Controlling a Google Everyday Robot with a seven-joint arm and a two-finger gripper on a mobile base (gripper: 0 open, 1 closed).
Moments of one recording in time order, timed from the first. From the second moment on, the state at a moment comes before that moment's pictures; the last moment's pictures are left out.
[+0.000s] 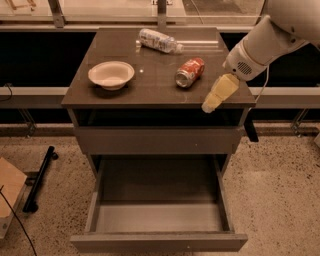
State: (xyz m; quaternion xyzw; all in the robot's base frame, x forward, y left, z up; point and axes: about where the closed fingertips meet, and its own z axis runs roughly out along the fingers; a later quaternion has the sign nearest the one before) arm 0.631 -0.171 0.883 -0.50 0.82 0.07 0.25
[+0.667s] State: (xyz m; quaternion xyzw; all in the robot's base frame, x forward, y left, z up) arm 0.658 -0.165 0.880 -0.48 0.82 0.08 0.29
